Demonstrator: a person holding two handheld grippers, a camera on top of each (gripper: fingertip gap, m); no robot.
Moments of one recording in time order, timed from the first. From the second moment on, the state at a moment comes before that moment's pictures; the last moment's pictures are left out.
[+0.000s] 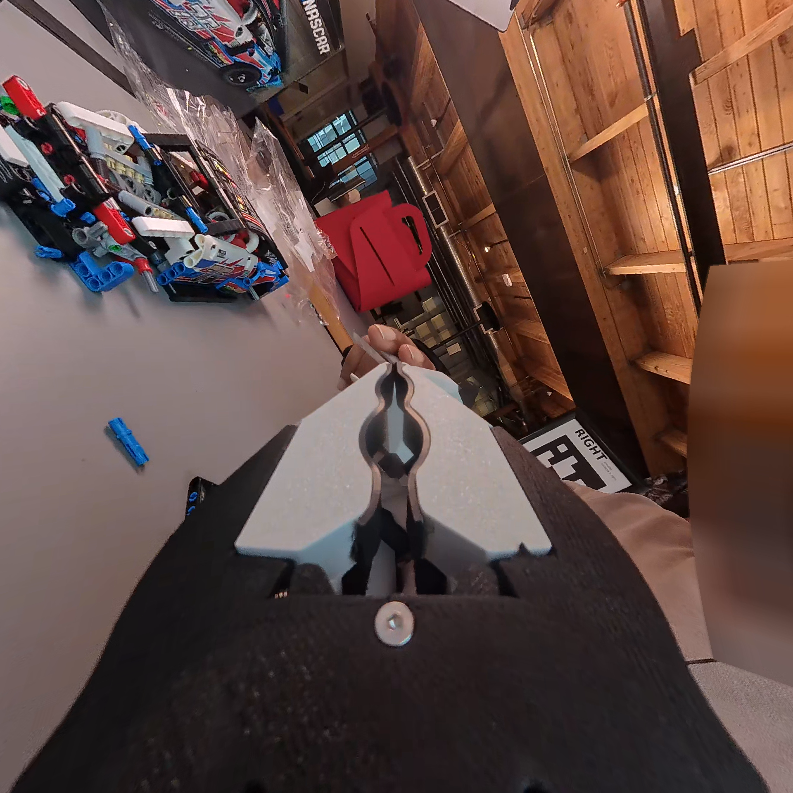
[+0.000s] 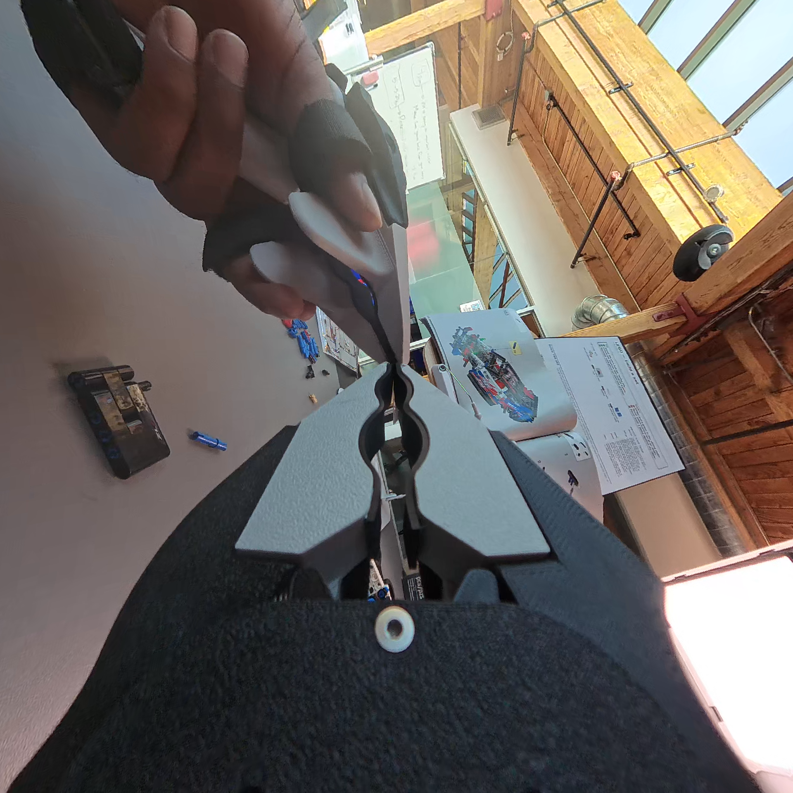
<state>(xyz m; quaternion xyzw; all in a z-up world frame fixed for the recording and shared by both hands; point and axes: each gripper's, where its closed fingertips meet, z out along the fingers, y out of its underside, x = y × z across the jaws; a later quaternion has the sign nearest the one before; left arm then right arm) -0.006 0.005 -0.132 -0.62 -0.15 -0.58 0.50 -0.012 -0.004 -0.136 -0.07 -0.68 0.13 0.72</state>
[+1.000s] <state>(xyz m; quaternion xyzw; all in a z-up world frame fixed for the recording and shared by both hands) -0.023 0.003 -0.129 -0.65 -0.09 -0.51 0.56 -0.010 -0.003 -0.132 -0.12 -0.67 0.20 0.70</state>
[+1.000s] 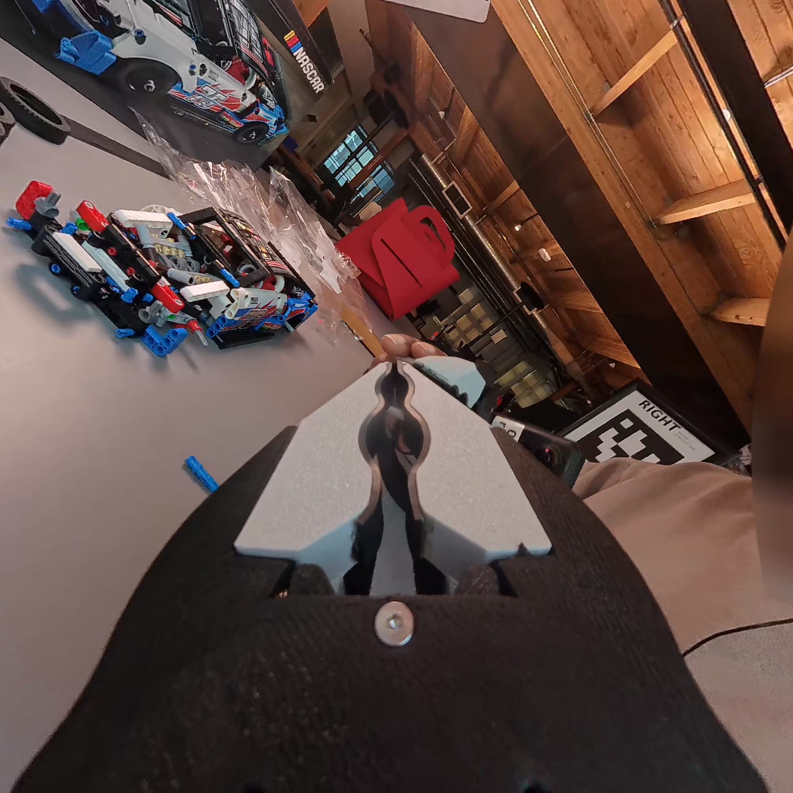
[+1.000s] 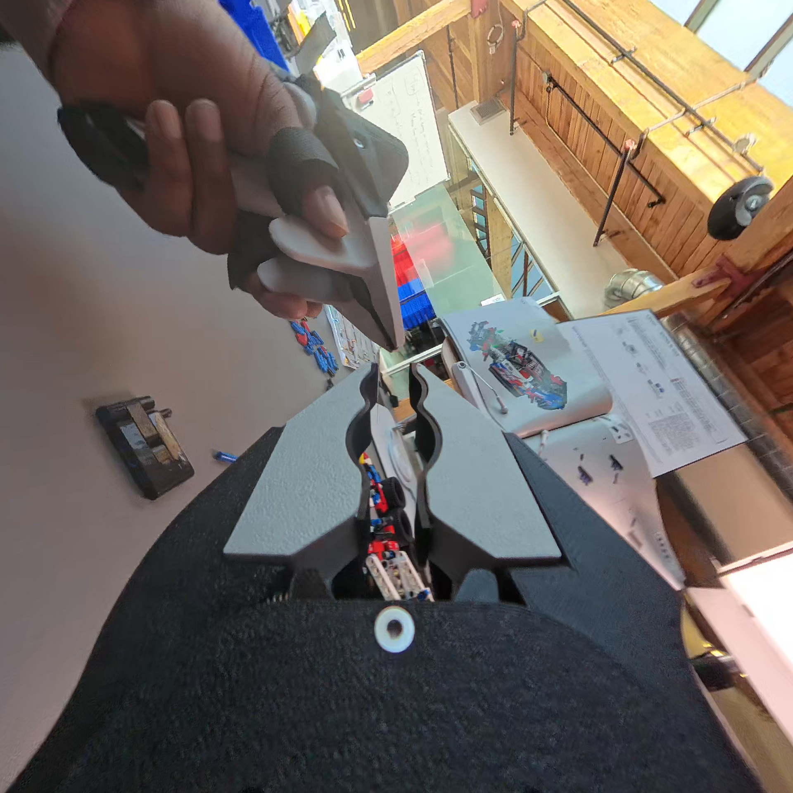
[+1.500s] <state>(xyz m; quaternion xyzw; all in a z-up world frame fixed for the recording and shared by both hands) -0.010 -0.007 -0.123 -0.67 0.00 -0.49 0.56 0.007 0.021 -0.105 -0.40 -0.52 0.70 0.29</state>
